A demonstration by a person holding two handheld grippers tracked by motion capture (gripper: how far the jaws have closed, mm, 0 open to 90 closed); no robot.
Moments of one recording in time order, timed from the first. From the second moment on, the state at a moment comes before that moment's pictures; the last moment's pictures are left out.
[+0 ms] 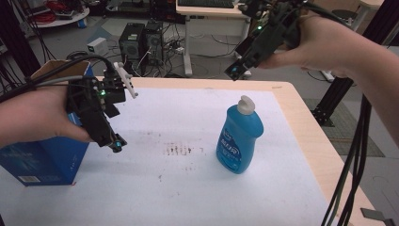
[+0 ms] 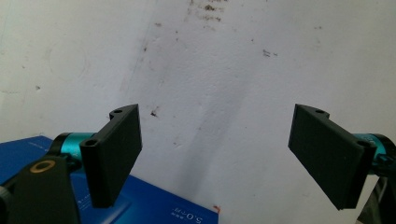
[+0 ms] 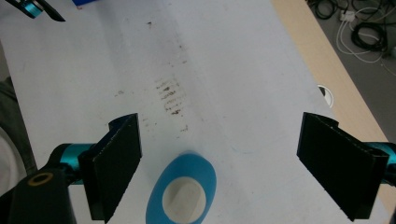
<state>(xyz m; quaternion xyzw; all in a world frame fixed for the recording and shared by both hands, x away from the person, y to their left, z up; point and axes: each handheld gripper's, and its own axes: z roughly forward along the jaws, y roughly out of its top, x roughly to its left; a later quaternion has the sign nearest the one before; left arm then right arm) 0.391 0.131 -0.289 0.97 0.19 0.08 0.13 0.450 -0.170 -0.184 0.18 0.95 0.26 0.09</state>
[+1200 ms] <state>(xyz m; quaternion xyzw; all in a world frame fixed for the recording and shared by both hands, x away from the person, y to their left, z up) 0.390 0.135 -0.288 0.97 0.19 0.08 0.13 0.368 -0.268 -0.253 0.29 0.87 0.38 0.13</state>
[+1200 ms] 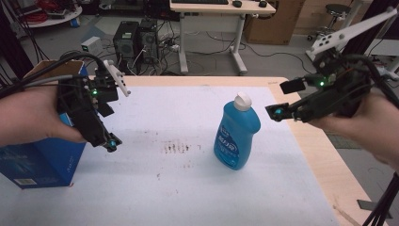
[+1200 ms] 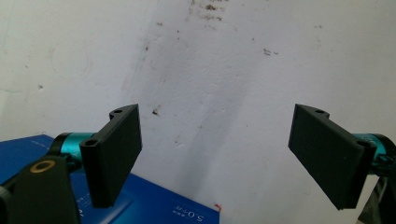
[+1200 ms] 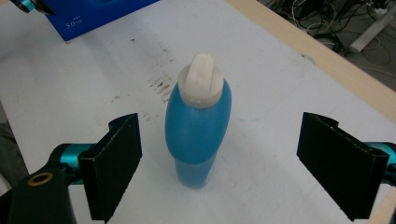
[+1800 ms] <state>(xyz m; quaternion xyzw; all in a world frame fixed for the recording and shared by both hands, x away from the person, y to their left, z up) 0.390 0.137 -0.288 0.97 0.19 0.08 0.13 0.362 -0.264 -0.309 0.31 0.86 0.39 0.12</state>
